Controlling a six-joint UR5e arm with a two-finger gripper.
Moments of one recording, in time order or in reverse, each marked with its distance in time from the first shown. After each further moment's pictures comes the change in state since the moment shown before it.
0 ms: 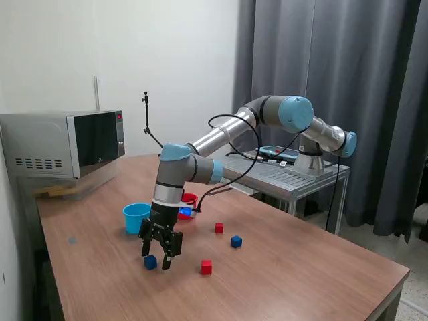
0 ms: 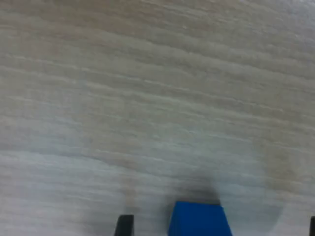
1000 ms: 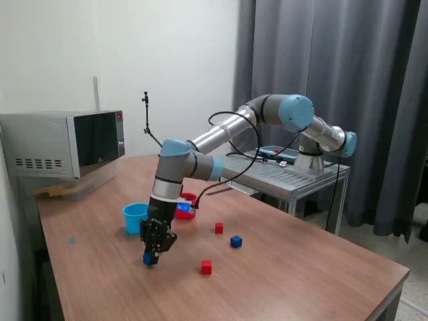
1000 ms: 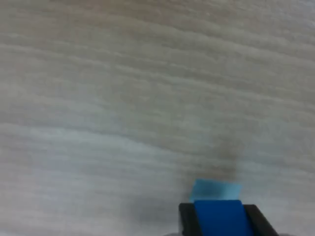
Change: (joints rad) arm 0.000 -0.019 -0.004 0.000 -0.043 0.000
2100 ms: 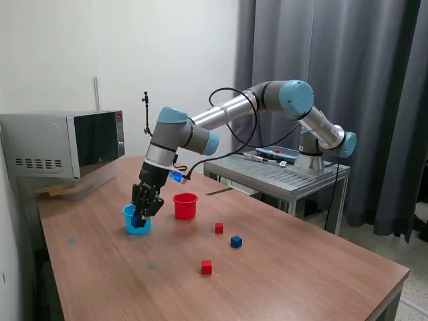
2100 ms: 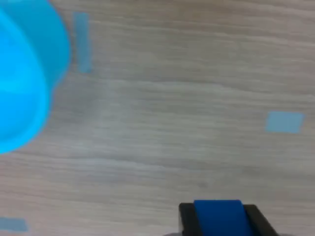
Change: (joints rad) arm -0.053 -0.122 0.057 0.008 -0.072 0.056
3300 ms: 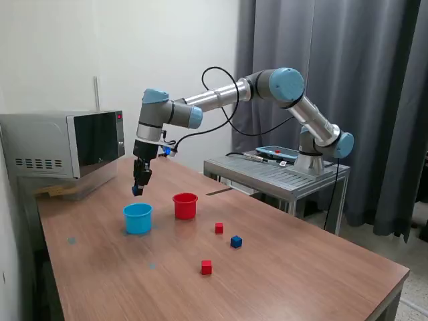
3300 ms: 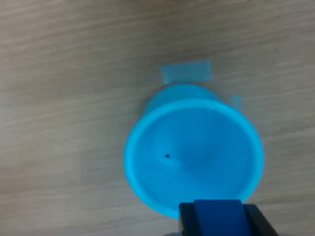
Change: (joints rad) arm -0.155 -0.118 0.072 0.203 -0.004 0.099
